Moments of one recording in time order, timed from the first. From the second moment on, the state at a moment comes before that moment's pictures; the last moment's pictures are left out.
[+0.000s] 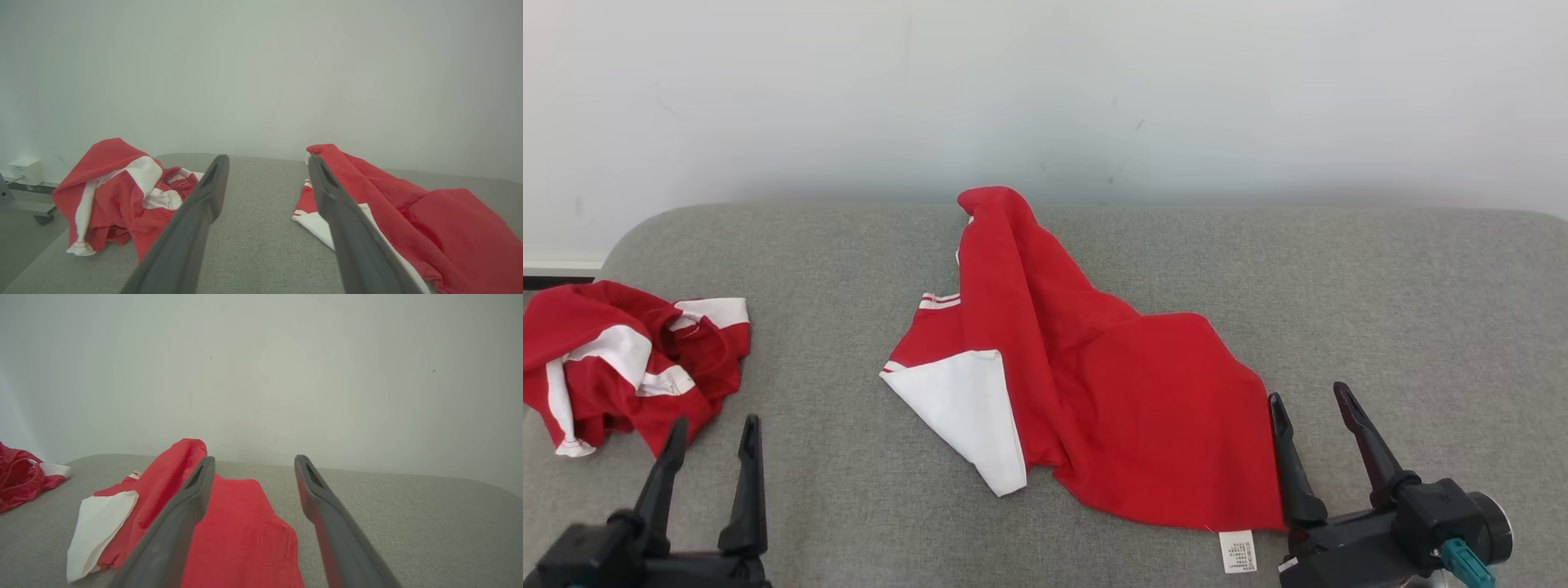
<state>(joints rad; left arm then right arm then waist) -0.05 0.34 -0.13 0.04 -0.45 0.05 -0.26 -0.06 -0.06 0.08 0.14 0.08 0.13 -0.26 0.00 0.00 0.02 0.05</state>
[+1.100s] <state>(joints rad) -0.27 0.31 -0.21 0.14 -0.36 -0.06 -0.23 -0.09 -0.06 0.08 0.15 0.08 0.13 -0.26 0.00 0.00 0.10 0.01</state>
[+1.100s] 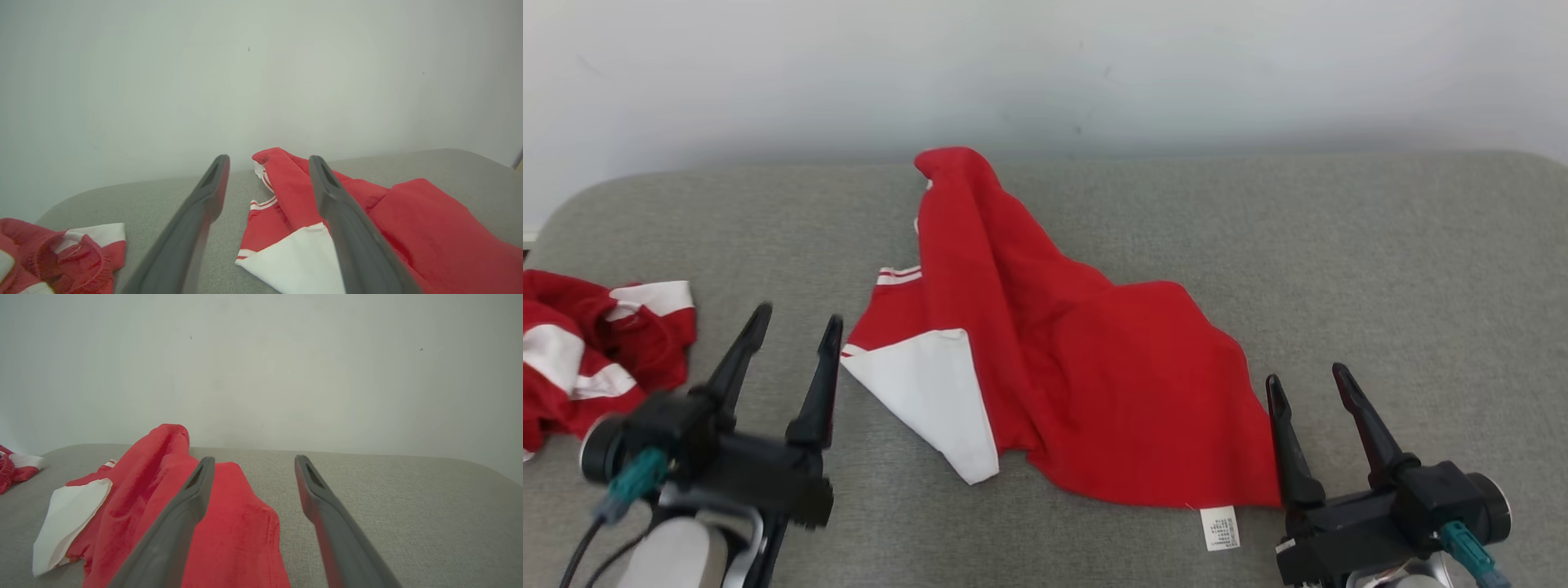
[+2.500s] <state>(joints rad) -0.69 0.29 -0.56 0.78 -0.50 -0.13 -0.26 -0.16 -0.05 0.06 0.14 0.08 0.13 -0.26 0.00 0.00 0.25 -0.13</state>
